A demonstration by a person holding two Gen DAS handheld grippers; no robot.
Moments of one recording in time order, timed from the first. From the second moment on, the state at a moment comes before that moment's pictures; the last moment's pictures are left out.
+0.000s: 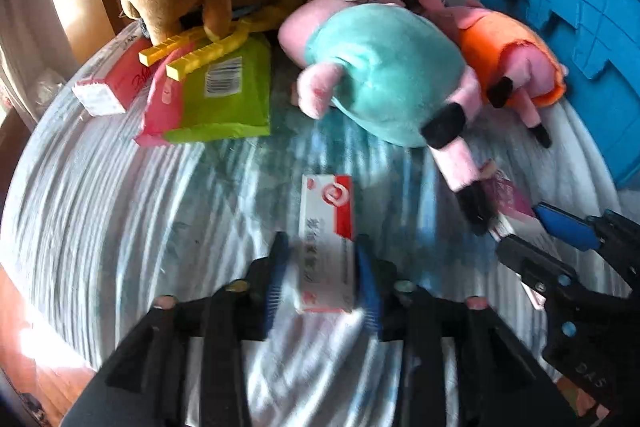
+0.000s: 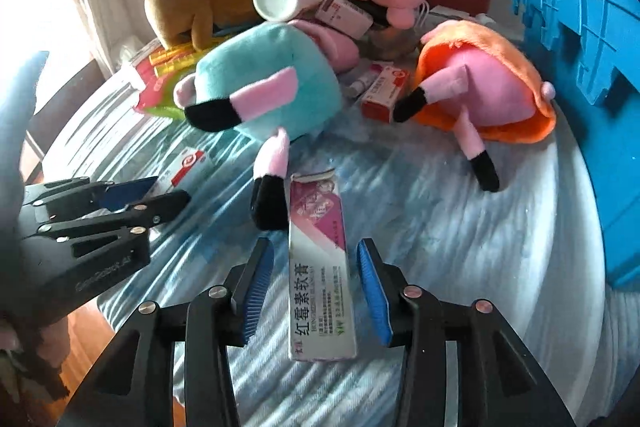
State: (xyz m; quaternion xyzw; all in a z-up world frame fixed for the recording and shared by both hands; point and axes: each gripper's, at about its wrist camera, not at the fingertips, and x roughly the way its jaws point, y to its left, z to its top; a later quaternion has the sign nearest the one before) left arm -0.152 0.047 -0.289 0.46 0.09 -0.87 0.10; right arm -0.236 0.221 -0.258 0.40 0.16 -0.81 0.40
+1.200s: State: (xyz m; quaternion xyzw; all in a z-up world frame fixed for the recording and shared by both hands) left arm -0.203 0.046 -0.016 0.22 0.06 -0.97 0.07; right arm -0.234 0.193 0.019 0.20 0.13 -0.92 0.31
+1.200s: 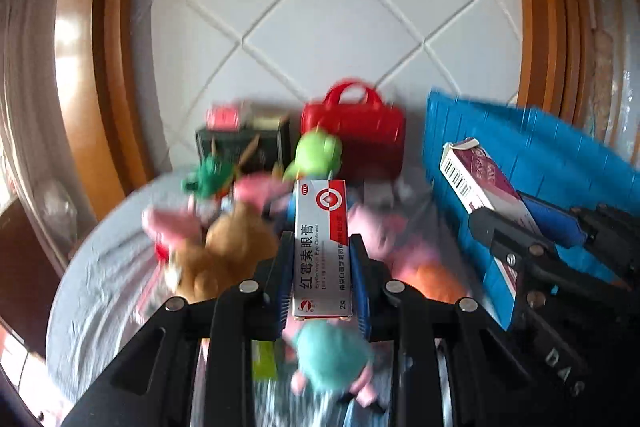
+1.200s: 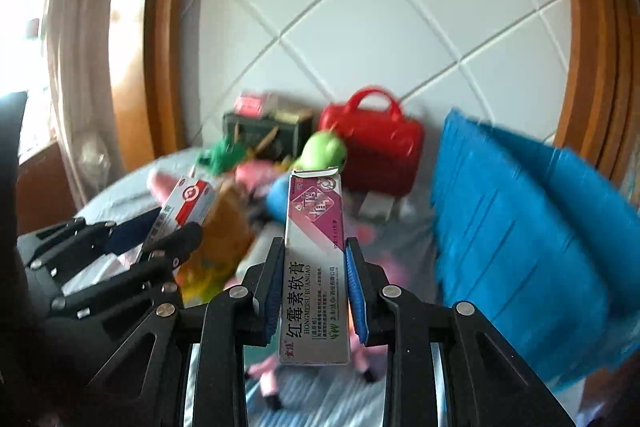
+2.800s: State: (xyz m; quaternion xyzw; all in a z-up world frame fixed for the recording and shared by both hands) left arm -0.559 0.435 -0.093 0.66 -0.04 -0.75 -0.09; right arm -0.645 0.472 -0.134 0.64 0.24 -0.70 0.20
